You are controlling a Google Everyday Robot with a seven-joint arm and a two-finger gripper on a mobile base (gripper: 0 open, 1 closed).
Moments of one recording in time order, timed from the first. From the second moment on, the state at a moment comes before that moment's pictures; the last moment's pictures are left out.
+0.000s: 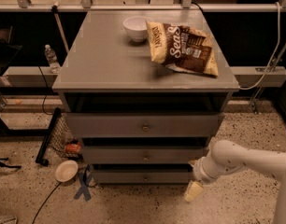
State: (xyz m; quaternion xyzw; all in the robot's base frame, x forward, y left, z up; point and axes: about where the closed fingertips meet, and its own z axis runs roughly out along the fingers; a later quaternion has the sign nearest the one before) arm 0.499 -0.196 0.401 -0.56 0.80 0.15 0.16
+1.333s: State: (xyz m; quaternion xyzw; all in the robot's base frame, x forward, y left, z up) arm 0.532 -0.184 0.287 -0.63 0.74 0.16 0.19
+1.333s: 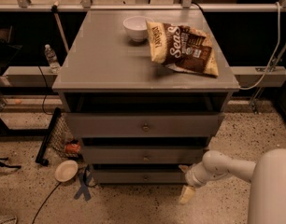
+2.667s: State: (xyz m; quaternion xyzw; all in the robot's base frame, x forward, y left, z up) arm 0.560 -0.172 0.233 -0.67 0.70 0.13 0.20
